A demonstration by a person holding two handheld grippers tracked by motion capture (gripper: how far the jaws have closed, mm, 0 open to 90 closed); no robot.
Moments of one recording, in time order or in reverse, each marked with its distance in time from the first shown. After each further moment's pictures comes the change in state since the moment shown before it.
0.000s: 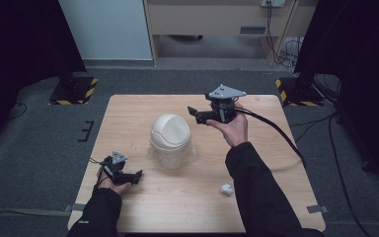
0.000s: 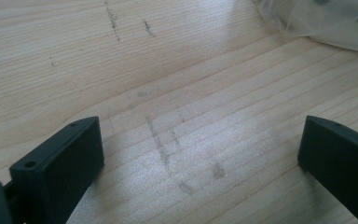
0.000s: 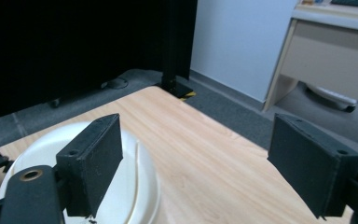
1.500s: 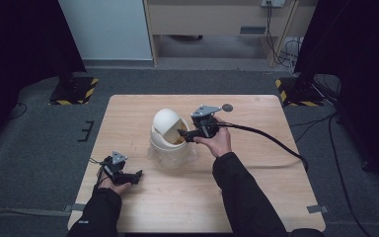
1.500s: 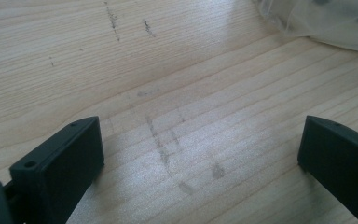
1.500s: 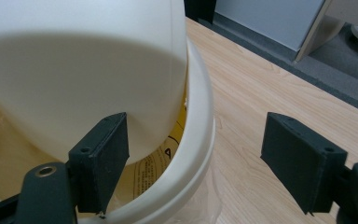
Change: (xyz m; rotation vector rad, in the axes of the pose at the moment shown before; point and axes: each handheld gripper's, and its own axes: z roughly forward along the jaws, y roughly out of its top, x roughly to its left) left arm 0.000 0.000 0.000 0.000 0.000 0.000; right arm 0.024 -0.055 0.047 0.218 0.072 -0.014
